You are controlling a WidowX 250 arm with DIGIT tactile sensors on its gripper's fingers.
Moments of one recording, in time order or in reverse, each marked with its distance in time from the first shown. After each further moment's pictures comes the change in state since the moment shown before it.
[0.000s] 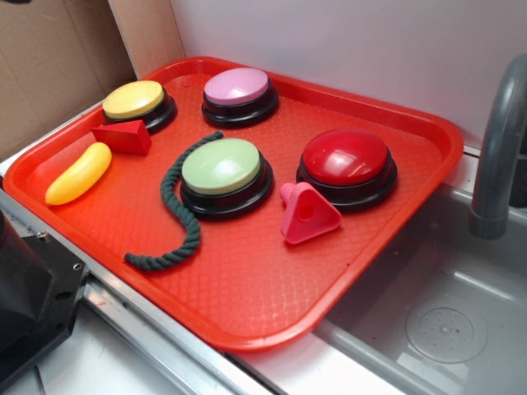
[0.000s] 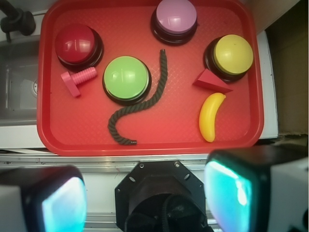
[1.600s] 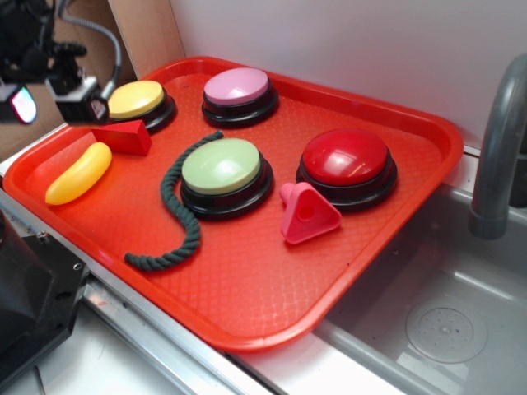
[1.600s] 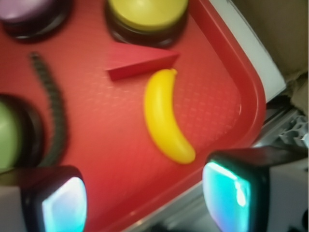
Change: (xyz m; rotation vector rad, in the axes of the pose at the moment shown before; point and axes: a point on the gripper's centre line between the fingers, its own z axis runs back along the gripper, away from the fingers) arm 0.013 0.098 -0.144 0.092 -0.031 0.556
